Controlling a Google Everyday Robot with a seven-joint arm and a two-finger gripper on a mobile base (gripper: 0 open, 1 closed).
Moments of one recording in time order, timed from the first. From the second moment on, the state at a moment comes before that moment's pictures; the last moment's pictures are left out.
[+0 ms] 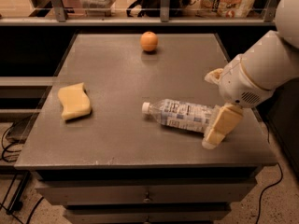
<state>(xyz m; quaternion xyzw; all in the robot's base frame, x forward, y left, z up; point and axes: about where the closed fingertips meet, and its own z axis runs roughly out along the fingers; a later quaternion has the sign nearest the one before) 0.463 -0.133 0.882 -0.64 0.73 0.07 0.22</state>
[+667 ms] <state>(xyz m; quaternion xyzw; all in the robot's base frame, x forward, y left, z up) 0.467 -0.123 0.844 -0.64 0.74 0.10 0.18</state>
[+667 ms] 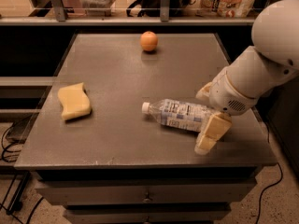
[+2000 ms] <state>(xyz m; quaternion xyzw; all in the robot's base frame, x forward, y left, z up) 0.492 -0.159 0.909 -0.60 0.77 0.05 0.21</state>
